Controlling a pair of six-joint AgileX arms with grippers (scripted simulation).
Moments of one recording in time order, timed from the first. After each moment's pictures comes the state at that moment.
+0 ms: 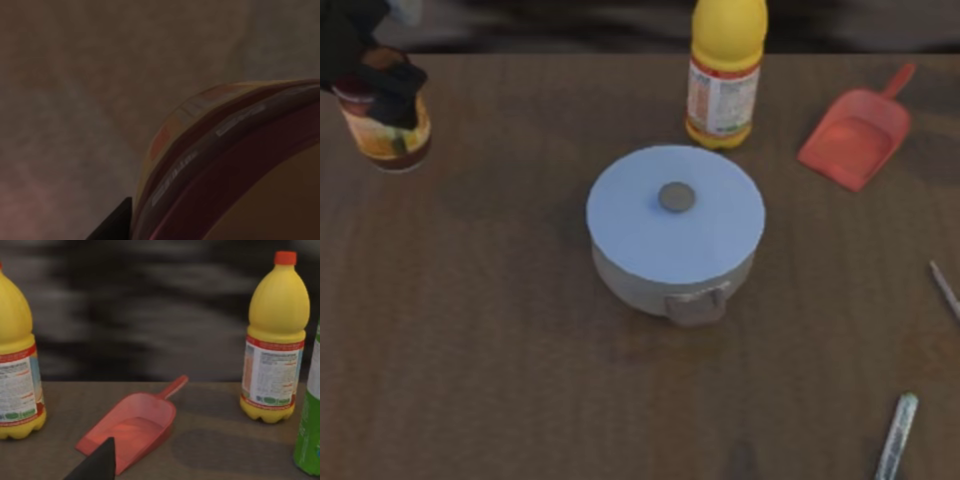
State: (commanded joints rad) left arm 0.02 2.27 2.05 -1.10 0.17 0.58; right arm 0.00 0.00 0.00 0.00 0.00 0.00
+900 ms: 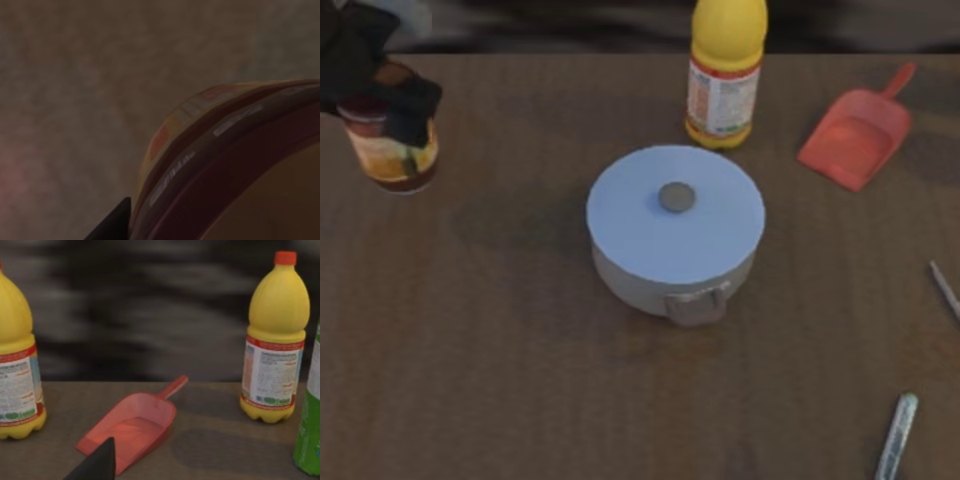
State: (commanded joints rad) left arm -0.05 2.08 1.79 -1.03 0.12 0.42; right arm 0.00 0.00 0.00 0.00 0.00 0.00
